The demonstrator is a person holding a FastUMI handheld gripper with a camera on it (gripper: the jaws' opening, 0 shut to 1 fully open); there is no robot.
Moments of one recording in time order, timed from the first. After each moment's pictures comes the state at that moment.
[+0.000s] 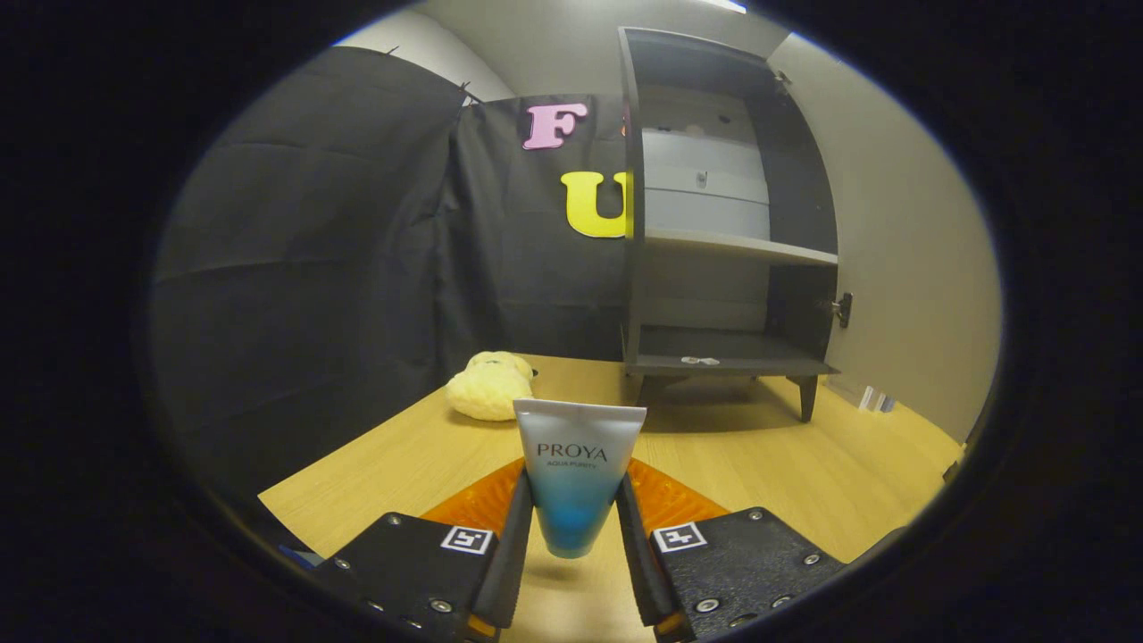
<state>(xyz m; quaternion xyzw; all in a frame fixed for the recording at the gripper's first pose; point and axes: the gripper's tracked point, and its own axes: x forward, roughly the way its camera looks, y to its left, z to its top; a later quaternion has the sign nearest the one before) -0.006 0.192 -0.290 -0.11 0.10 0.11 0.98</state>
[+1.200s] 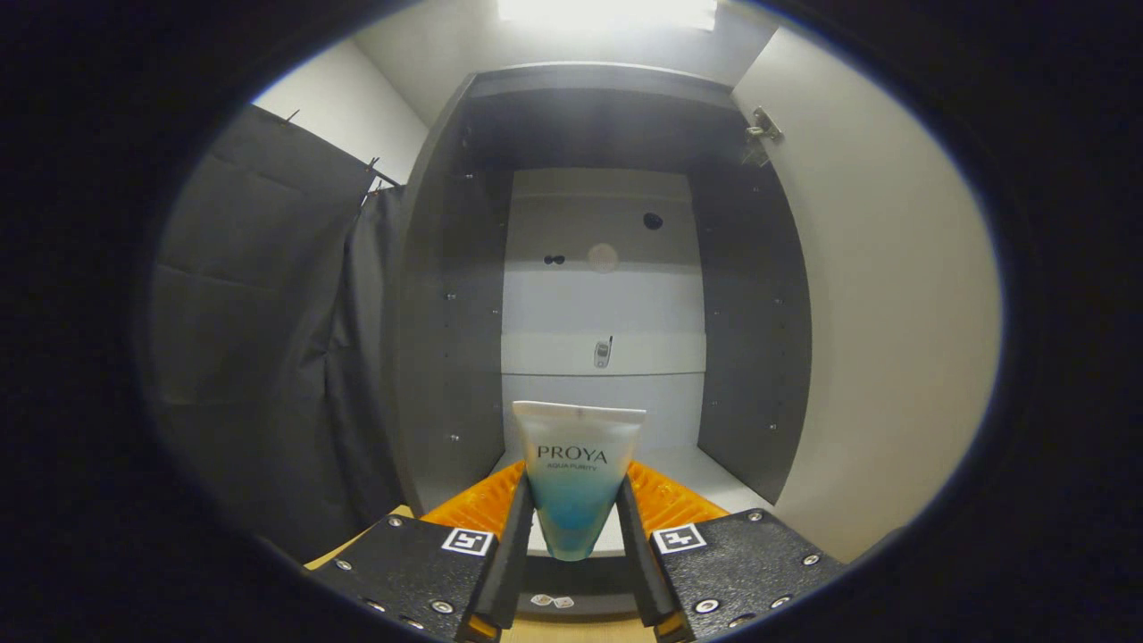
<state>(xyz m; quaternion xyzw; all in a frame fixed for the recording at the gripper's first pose) 0.246 0.090 0.041 -0.08 -0.03 0.06 0.99</state>
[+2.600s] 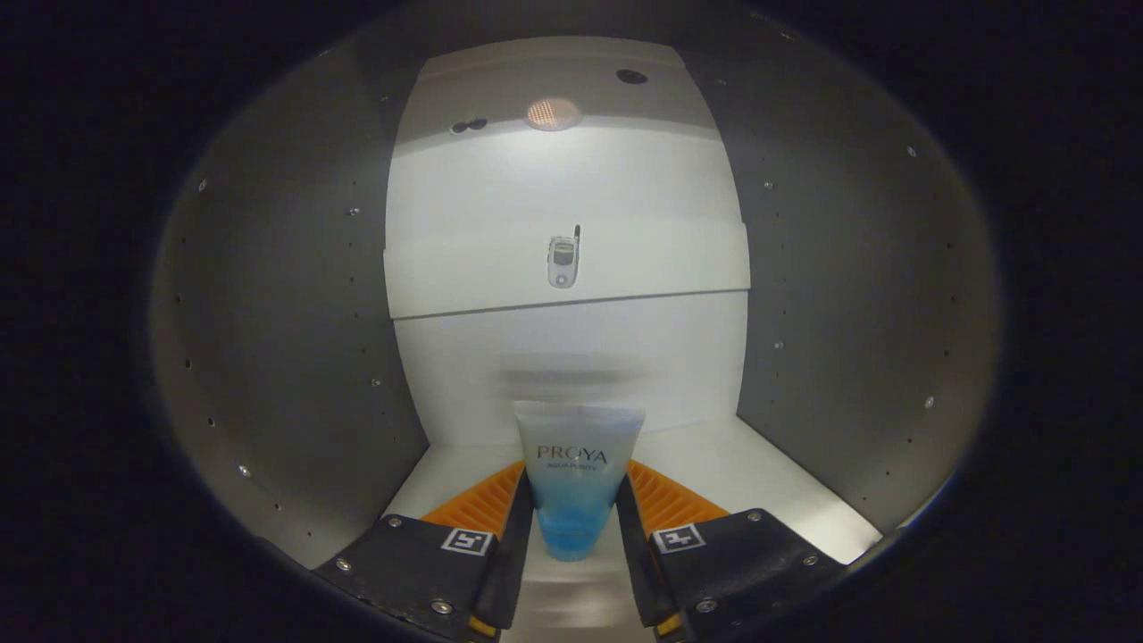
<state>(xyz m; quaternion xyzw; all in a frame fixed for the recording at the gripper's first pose) 0.439 0.056 -0.032 -0.03 0.10 0.02 0.99</state>
